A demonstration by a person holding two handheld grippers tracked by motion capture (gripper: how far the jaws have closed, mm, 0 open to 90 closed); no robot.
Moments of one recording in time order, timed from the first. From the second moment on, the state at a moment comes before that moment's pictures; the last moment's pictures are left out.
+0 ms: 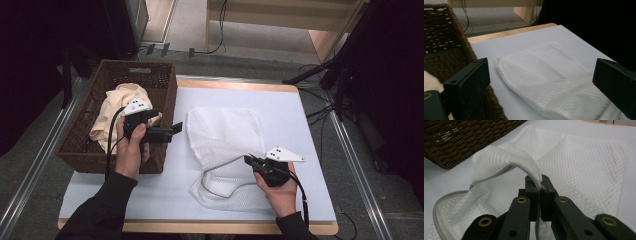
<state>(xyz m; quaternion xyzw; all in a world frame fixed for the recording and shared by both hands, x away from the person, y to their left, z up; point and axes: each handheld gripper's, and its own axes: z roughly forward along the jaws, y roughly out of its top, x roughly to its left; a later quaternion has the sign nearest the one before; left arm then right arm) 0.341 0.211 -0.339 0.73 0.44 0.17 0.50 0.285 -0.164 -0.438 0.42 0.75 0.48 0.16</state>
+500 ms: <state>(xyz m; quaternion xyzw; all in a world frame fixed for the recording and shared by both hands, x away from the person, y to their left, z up) 0.395 0.241 -0.350 0.71 0.50 0.18 0.46 0.284 -0.163 -0.438 0.42 0.75 0.49 0.16</state>
